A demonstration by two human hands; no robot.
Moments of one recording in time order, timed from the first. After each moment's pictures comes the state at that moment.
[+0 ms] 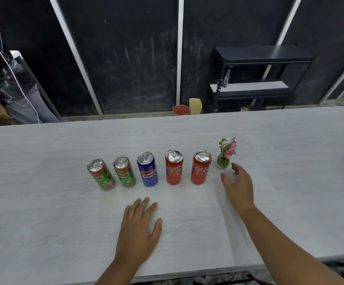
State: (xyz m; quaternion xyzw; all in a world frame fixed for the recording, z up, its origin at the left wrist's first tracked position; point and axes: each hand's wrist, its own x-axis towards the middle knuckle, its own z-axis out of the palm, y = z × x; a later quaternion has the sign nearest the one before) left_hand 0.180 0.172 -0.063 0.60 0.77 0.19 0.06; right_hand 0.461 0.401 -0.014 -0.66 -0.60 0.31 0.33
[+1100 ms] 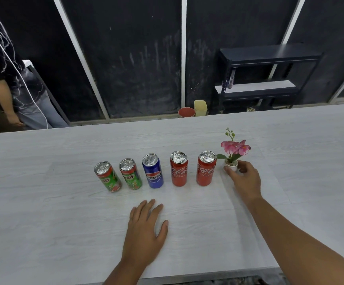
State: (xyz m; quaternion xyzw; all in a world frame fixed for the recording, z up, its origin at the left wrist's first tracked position) left_hand 0.181 0.174 -0.056 0.59 0.78 0.20 0.07; right_hand 0.466 0.434 -0.023 -0.63 -0.57 0.35 0.40
